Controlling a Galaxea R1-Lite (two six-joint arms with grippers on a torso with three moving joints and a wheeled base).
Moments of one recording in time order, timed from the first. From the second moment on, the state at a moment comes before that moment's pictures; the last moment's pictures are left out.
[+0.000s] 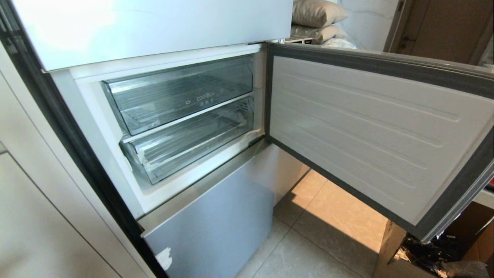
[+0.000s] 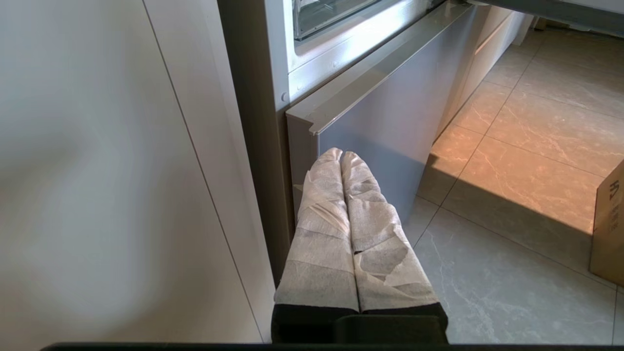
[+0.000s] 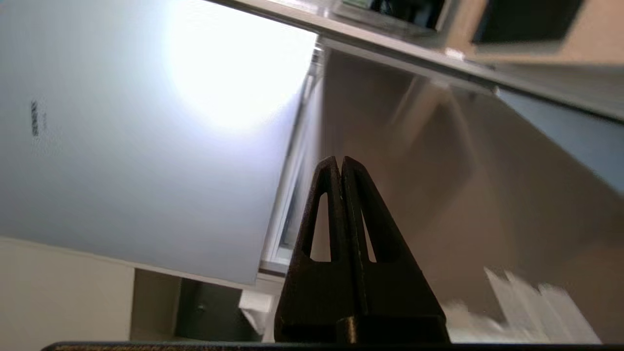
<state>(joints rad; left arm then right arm) 0.00 0.00 0.00 0.00 0.00 0.00 -0.83 1.61 -1.11 -1.00 1.31 1.72</state>
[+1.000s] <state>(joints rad) 0.00 0.00 0.00 0.00 0.00 0.00 -0.29 1.57 -1.00 -0.45 0.22 0.80</state>
